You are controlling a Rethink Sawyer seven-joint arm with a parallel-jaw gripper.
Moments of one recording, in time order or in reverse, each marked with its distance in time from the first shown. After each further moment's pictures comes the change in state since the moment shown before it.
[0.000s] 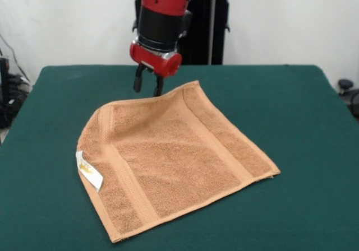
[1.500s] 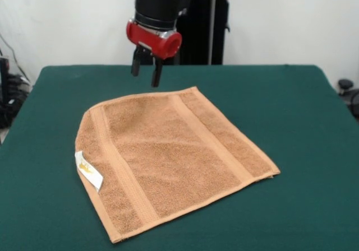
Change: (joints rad) arm -0.086 -0.162 0.132 0.047 -0.008 0.157 0.000
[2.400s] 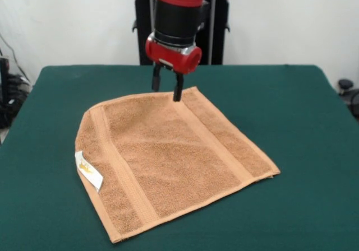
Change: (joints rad) arm 0.005 0.074 0.071 -0.038 0.000 0.000 0.000
